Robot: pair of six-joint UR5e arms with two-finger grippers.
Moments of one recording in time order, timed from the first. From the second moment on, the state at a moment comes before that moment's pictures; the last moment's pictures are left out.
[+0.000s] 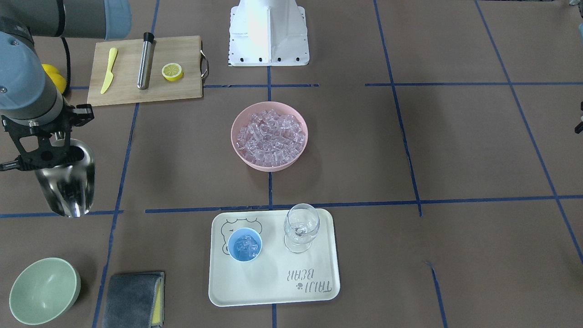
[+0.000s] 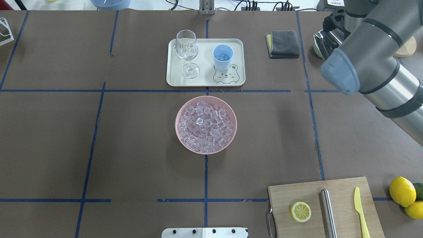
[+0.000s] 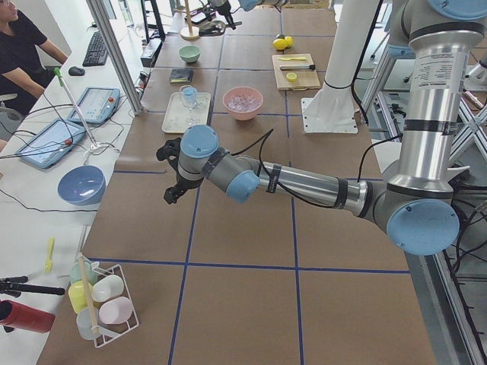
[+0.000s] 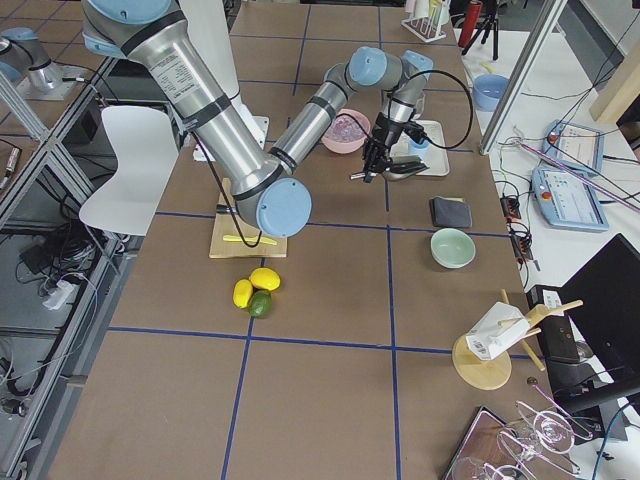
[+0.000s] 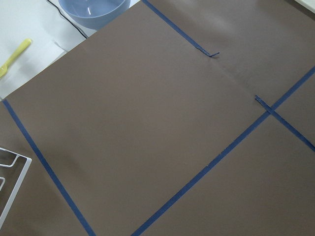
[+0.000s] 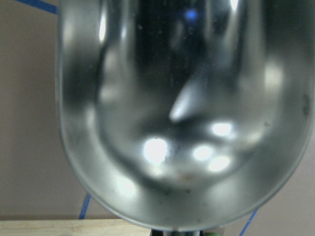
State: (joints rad) left arm -1.47 -1.62 -1.71 -2.02 -2.41 0.18; right arm 1.00 -0.96 1.82 -2.49 2.06 0.23
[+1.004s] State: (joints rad) left arm -1.47 -1.60 -1.70 -2.02 -2.41 0.18; right arm 0.87 -1.50 1.98 -1.86 2.14 0.73
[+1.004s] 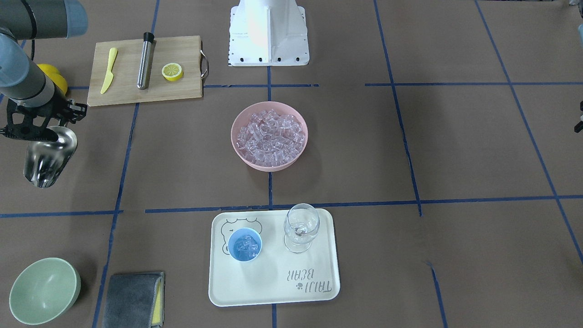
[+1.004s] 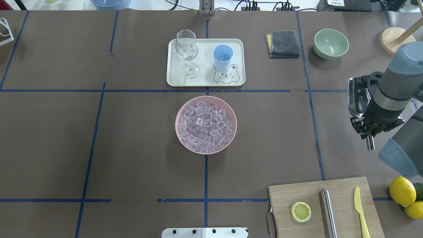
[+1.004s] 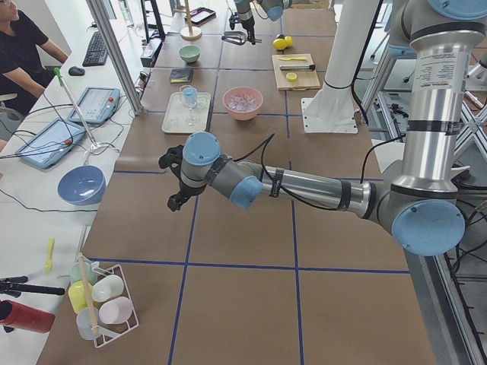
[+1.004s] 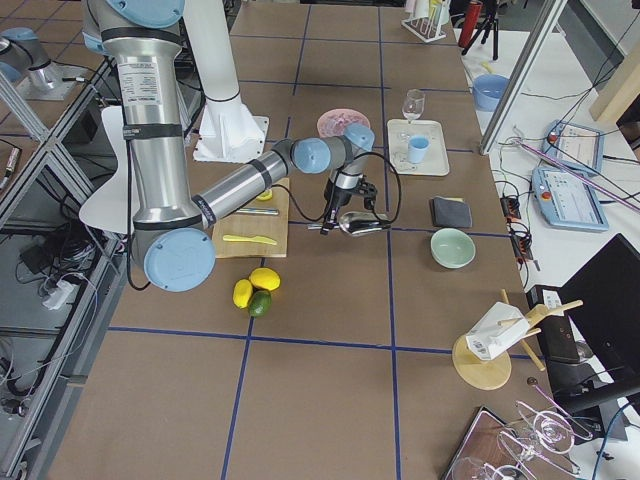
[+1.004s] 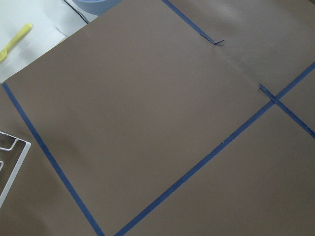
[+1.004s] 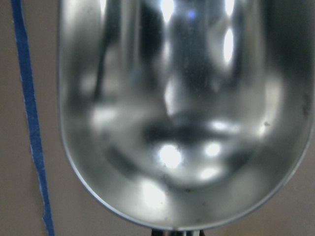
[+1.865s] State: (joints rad) left arm -1.46 -1.60 -1.67 -2.03 -2.41 0.18; right arm 0.75 -1.56 1.90 -1.72 2.22 0.82
